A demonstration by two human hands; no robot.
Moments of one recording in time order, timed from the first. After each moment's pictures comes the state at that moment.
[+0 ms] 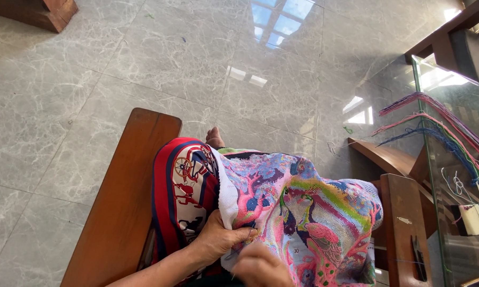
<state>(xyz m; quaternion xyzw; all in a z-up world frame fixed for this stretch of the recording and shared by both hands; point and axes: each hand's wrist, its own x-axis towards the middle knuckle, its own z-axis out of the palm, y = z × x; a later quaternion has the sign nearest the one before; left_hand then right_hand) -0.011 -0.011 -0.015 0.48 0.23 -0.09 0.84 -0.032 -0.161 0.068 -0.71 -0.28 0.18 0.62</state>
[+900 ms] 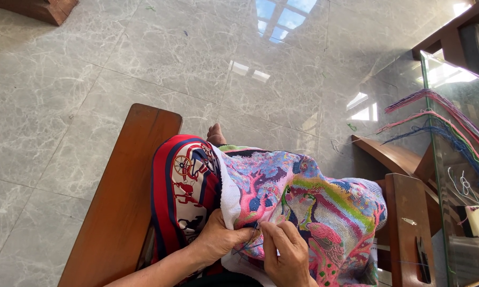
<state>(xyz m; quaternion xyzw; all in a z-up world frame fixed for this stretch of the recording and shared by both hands) -0.009 -0.011 -0.013 0.49 0.18 -0.08 0.85 0.020 -0.174 0.029 -0.84 -0.36 -0.15 0.37</state>
